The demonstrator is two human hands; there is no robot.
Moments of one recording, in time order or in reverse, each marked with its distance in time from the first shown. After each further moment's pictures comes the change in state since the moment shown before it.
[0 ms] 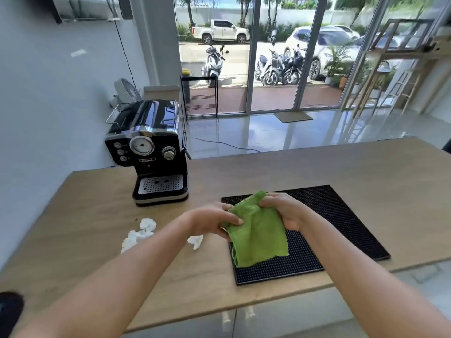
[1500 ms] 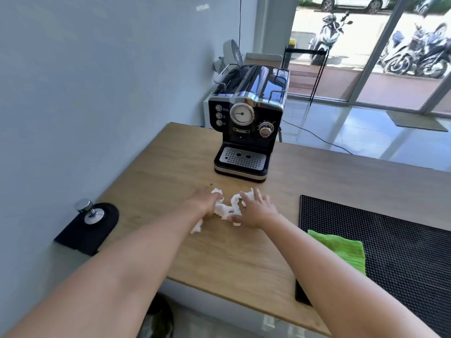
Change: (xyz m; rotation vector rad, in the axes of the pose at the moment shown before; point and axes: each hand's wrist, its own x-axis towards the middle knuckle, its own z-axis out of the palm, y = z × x) left_hand -0.073 -0.134 -0.138 0.944 0.692 -0.579; right_hand 0.128 0.074 0.215 -1.669 -0.198 -0.251
